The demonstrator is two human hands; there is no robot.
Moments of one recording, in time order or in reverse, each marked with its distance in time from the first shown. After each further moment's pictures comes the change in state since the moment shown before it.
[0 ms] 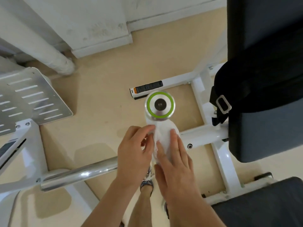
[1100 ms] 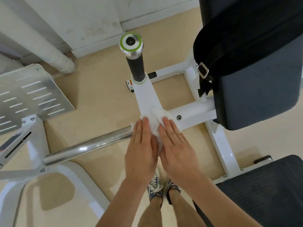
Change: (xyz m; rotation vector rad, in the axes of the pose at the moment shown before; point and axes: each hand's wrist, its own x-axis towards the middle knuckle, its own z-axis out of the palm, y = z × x) left_hand -0.122 -0.004 0.039 0.301 -0.162 0.082; right_hand -0.072 0.031 0.008 -0.039 0.067 -0.108
